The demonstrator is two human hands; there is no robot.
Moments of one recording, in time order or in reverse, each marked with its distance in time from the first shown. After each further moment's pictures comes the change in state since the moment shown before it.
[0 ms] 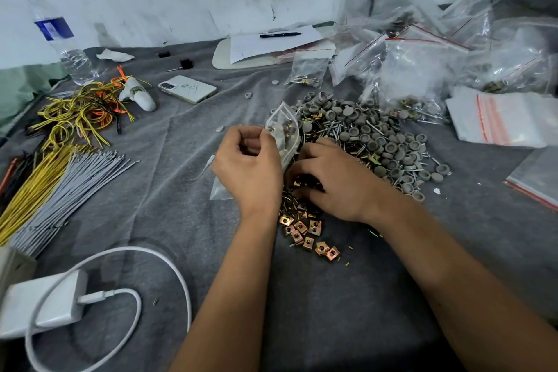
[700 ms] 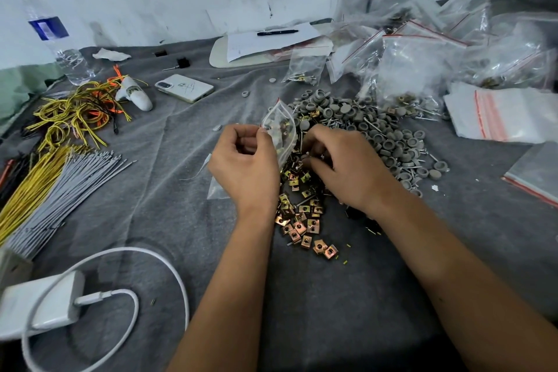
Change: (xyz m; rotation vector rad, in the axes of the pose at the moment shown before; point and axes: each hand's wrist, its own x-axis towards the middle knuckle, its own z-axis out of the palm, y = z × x) left_hand 0.001 -0.001 0.001 0.008 0.010 0.001; right_hand -0.005 0.004 -0.007 0.136 0.304 0.154
